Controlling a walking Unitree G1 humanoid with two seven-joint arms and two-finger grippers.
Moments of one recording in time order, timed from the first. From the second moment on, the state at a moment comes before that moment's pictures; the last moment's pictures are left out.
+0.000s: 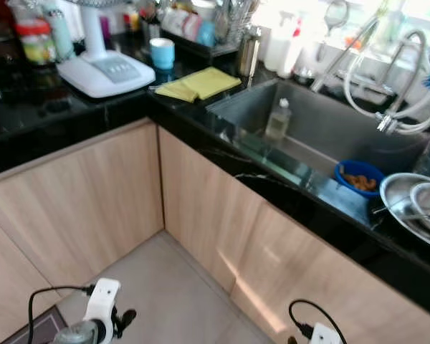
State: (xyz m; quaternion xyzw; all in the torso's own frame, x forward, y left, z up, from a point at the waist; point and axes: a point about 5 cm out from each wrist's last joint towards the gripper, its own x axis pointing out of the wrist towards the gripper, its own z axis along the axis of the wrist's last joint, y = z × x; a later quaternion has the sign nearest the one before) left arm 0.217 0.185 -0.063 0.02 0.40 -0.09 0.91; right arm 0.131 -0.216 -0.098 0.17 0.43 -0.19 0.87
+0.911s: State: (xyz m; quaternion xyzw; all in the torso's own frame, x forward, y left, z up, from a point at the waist) left arm 0.217 0.188 -0.063 0.03 0.40 -0.09 0.91; right arm 0.130 -0.211 -0.099 0.19 0.42 -0.21 0.86
